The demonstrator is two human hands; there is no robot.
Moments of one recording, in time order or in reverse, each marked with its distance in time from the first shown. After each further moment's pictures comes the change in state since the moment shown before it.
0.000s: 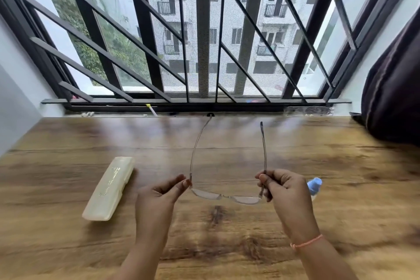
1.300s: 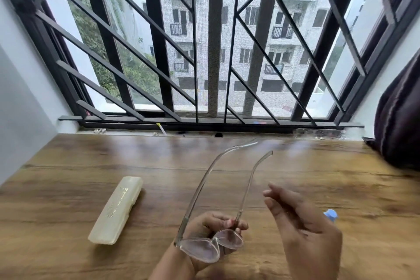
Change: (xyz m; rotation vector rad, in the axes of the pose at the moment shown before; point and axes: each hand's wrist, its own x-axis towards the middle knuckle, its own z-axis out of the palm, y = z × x) left_hand 0.017 -0.011 0.044 -0.290 -0.956 -0.558; right_hand -0.034 -0.037 0.012 0.021 0.167 -0.577
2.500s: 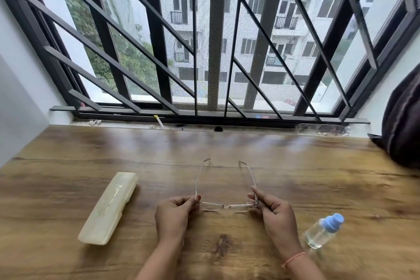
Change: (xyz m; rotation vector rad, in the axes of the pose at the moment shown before) left_hand 0.023 -0.016 -0.063 0.186 1.045 0.425; right_hand 0.007 0.141 0.017 -0.001 -0.271 0.568
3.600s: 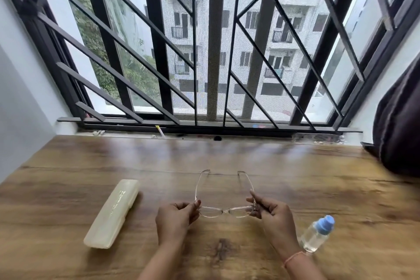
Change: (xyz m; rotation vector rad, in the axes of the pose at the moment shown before) left_hand -0.007 0.013 0.000 -0.011 0.027 -0.054; right_hand -0.001 -0.015 -0.004 -0.029 -0.008 0.005
